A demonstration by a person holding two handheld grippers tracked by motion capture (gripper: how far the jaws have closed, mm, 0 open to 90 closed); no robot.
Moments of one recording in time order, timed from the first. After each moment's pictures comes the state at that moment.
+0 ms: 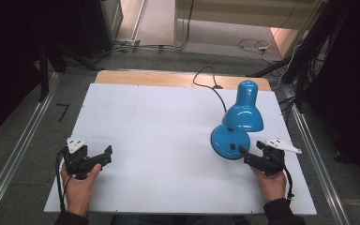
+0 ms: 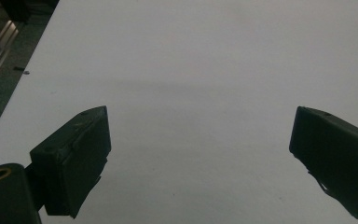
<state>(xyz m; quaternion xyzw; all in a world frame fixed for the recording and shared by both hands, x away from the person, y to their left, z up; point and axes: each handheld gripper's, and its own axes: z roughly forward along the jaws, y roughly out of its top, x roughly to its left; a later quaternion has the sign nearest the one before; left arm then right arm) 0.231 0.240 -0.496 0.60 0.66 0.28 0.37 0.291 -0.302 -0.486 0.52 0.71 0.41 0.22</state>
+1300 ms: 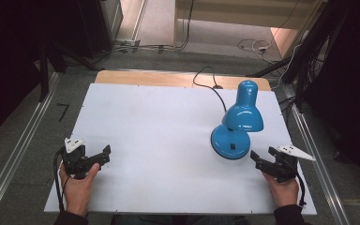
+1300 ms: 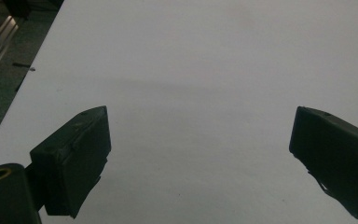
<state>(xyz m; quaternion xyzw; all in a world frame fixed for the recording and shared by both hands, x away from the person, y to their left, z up) 0.230 0.245 -0.496 0.59 0.67 0.27 0.37 0.276 -0.335 -0.489 0.54 0.70 0.40 0.23</state>
